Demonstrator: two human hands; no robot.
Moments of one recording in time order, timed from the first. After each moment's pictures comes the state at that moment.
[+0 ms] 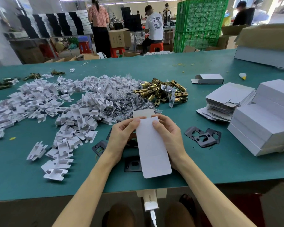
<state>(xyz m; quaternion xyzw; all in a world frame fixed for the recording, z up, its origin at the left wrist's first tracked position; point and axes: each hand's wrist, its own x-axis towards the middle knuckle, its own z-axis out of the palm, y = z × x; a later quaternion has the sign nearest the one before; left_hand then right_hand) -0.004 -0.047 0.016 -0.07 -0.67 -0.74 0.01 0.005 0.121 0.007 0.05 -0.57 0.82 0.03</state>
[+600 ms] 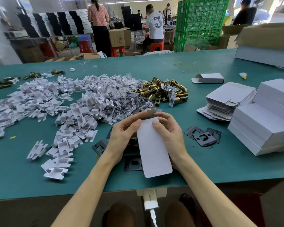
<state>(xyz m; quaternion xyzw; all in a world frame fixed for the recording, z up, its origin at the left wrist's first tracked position) -0.005 -0.049 0.014 -0.15 -0.65 -0.75 0.03 0.007 0.122 0.007 0.07 -0.56 0.82 0.05</state>
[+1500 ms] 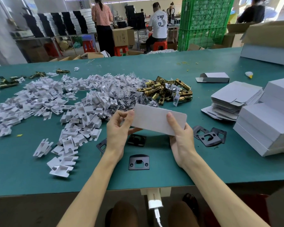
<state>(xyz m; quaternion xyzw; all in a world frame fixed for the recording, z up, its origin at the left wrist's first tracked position) -0.008 -0.053 0.014 -0.04 -0.63 -0.76 0.19 0.006 0.128 0.011 -0.07 -0.44 0.90 0.04</state>
